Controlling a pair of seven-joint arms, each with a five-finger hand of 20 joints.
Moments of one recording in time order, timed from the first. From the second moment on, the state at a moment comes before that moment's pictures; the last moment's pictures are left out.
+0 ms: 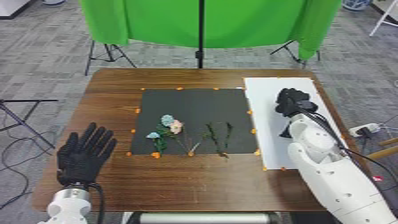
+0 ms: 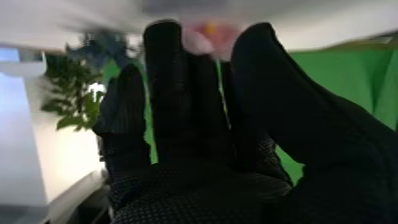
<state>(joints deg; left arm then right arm) 126.5 -64.8 -93.2 -119.2 6.4 12.9 17.9 -78.6 -59.0 68.4 -86.1 -144.9 0.1 24.3</state>
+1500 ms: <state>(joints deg) 123.8 -64.7 -92.4 -118.0 7.1 12.6 15.4 -81.3 -64.9 46.5 -103.3 -144.4 2.3 12.0</state>
